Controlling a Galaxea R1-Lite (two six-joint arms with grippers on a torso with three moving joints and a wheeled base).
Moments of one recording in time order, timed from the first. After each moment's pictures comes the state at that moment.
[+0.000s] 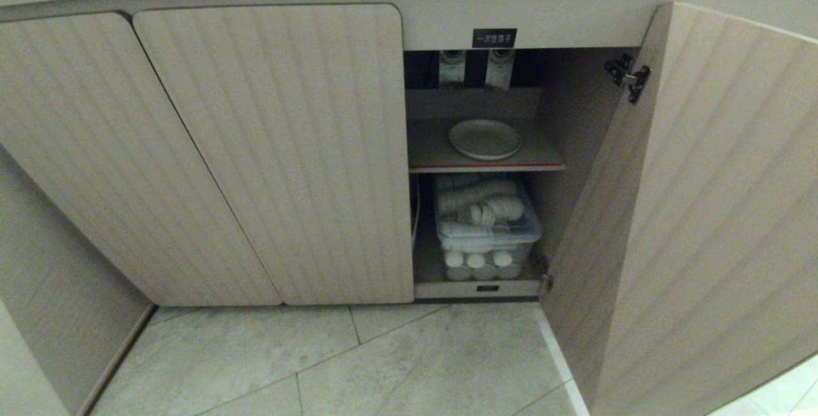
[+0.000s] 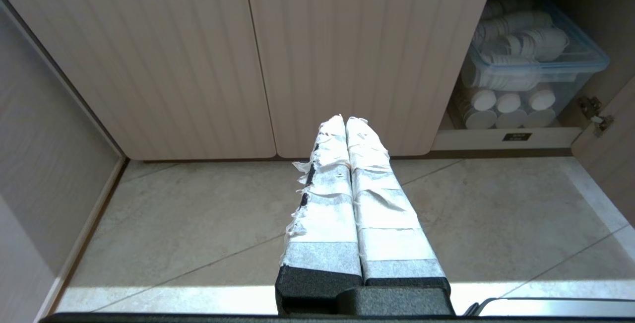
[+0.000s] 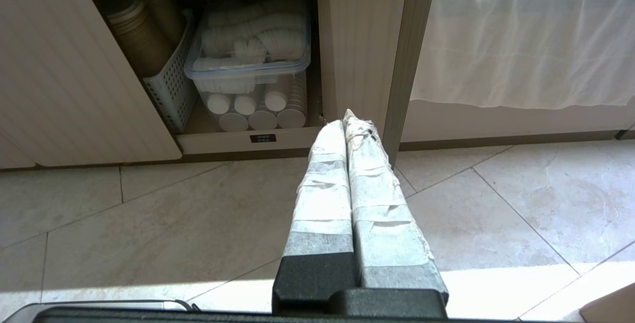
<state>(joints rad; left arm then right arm) 0.00 0.00 0.00 0.00 0.00 0.00 0.00 0.00 0.00 -0.01 -0.04 0.04</state>
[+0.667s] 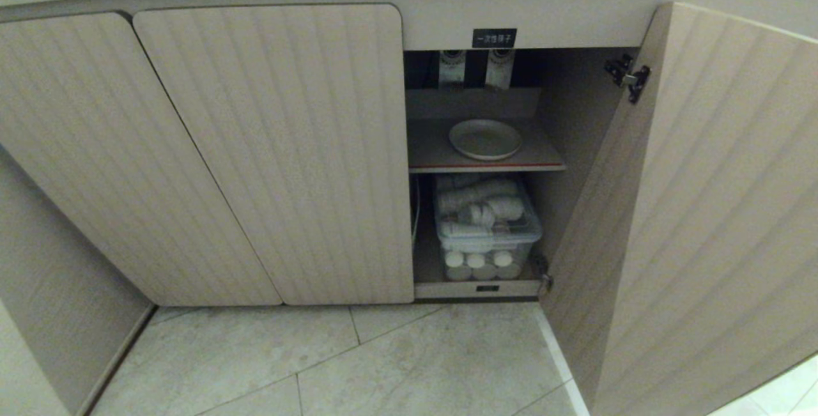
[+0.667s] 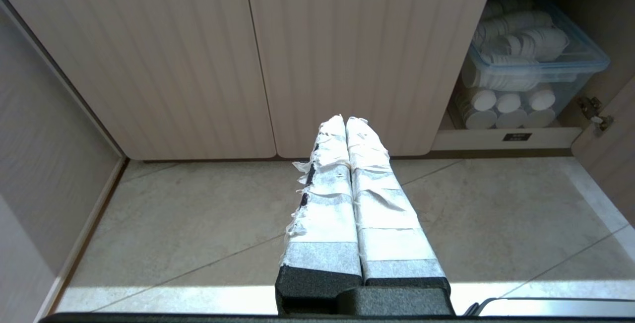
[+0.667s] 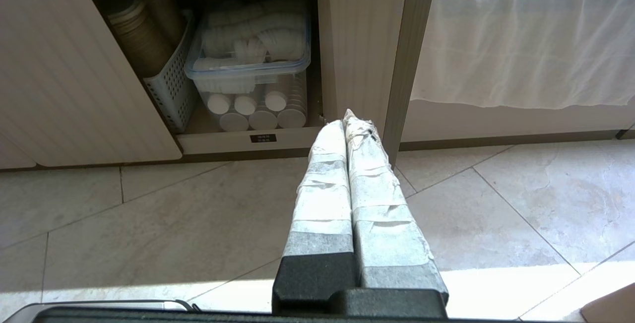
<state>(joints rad) 0.00 0.00 0.00 0.00 0.00 0.00 0.00 0.00 0.00 -0.01 -0.04 0.04</state>
